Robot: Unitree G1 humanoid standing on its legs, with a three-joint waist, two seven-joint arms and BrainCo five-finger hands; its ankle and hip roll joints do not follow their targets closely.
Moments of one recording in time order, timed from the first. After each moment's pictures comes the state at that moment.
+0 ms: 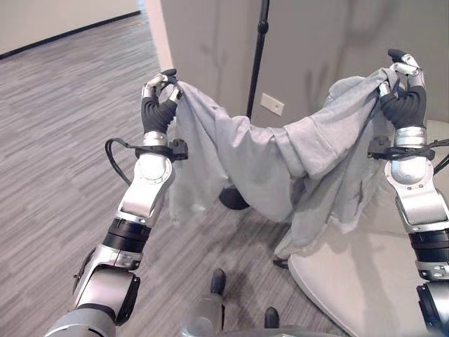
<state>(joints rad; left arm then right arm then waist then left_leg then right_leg) -0.57 0.49 -0.16 0.09 -0.28 -0.07 0.41 -0.50 -0.66 0.02 -0.01 -0.06 -0.04 -0.39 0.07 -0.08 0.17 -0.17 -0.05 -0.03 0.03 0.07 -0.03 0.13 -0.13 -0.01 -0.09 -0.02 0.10</state>
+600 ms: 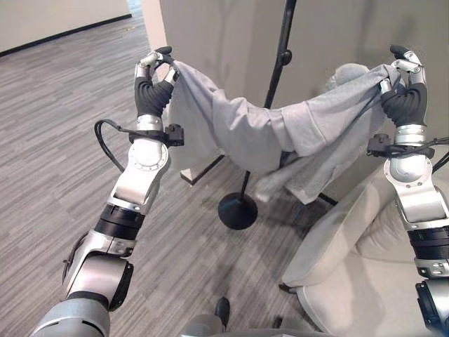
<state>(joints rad) -0.68 0.54 -0.19 0.12 -0.28 -0.07 0.44 -0.52 -0.65 0.03 0.03 -0.08 -0.04 -0.41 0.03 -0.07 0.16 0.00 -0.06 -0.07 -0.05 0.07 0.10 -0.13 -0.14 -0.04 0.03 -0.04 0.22</state>
